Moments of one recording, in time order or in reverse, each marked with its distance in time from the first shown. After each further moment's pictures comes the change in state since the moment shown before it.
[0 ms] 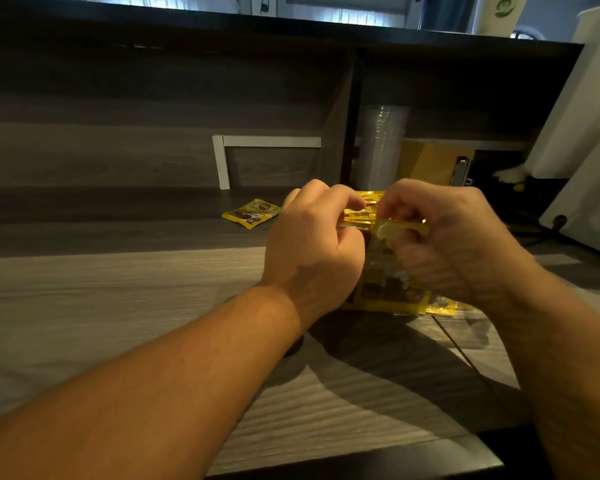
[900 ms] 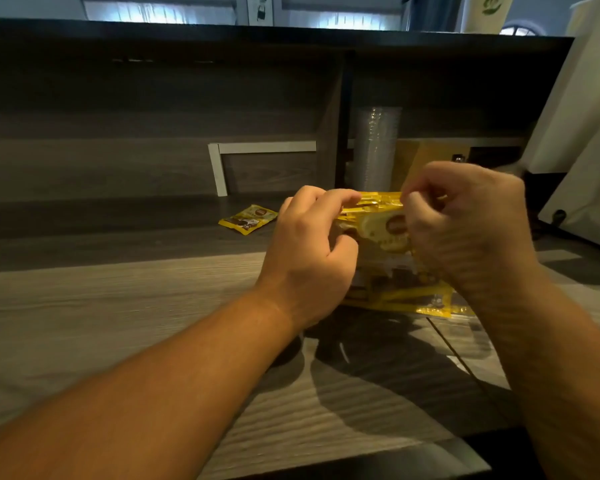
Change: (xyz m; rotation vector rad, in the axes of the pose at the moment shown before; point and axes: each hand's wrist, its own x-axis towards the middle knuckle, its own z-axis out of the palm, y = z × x) left_hand -0.001 0.006 -0.001 -0.057 -0.130 -0.048; right_hand 0.000 -0.003 -0.001 -0.001 0.388 0.214
